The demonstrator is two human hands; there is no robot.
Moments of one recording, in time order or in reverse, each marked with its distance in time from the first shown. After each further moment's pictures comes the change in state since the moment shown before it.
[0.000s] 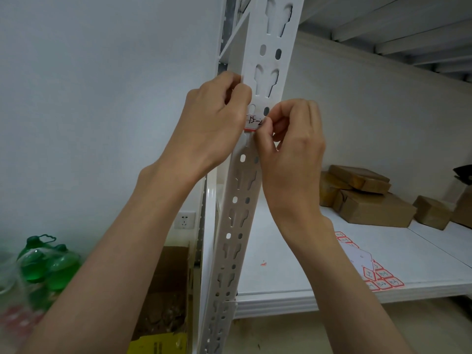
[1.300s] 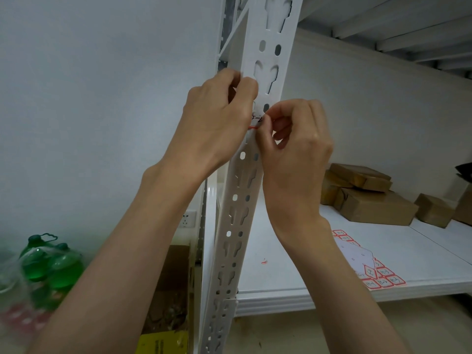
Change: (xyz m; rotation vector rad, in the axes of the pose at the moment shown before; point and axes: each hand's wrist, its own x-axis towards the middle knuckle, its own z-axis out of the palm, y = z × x) left_hand -0.004 0.006 0.004 -0.008 0.031 0.004; right_hand -0.003 -0.004 -0.002 -0.013 0.098 -0.024
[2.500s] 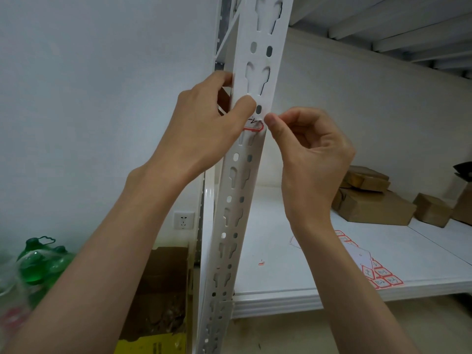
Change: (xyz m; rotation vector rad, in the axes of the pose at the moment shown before) left_hand 0.005 -0.013 0.000 0.159 -0.046 0.038; right_hand 0.005 0.013 -0.019 0.521 0.007 0.297
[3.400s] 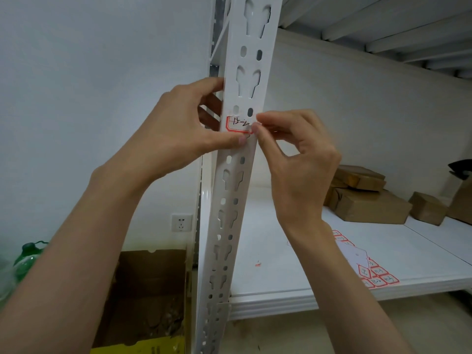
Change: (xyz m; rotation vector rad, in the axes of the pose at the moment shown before) left_hand -0.001 -0.003 -0.025 0.005 -0.234 0.022; right_hand 0.001 0.008 -0.004 -0.287 -0.076 -0.281
